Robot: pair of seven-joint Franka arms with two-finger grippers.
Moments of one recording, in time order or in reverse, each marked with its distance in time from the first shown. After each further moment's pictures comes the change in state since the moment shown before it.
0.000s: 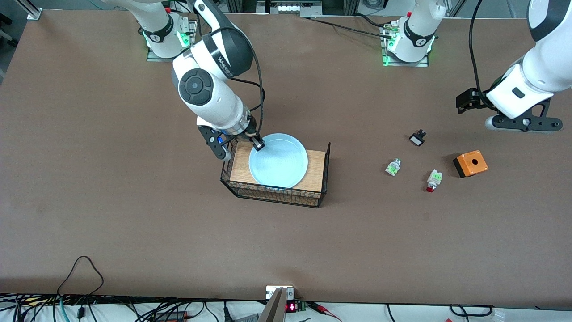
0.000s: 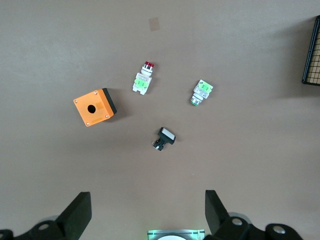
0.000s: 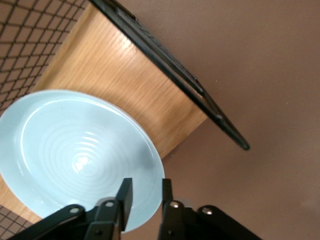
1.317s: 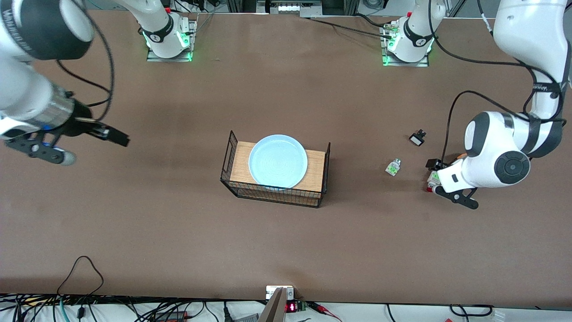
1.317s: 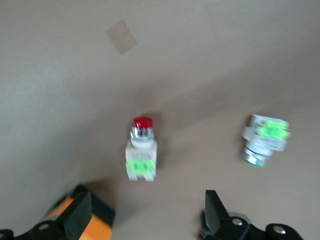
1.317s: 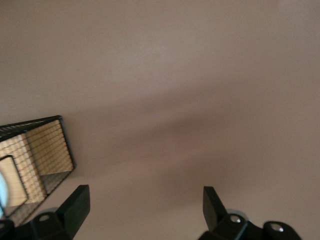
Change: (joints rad) left arm 0.082 0.493 0.007 -0.089 0.056 0.536 0.382; right arm -0.274 -0.207 -0.271 0.129 -0.171 -0.467 -1.094
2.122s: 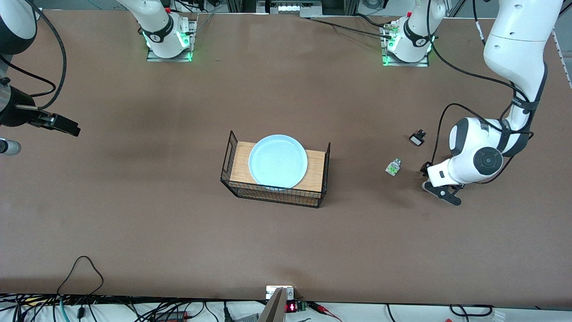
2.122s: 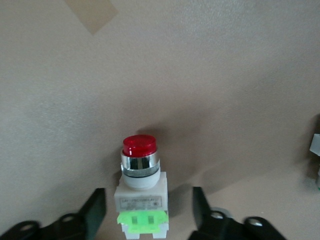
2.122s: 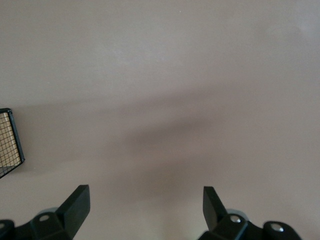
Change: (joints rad) left arm 0.032 0.058 0.003 -0.176 0.048 0.313 0.068; right arm -0.206 -0.053 0.132 -0.021 -0.122 -0.044 -0.140
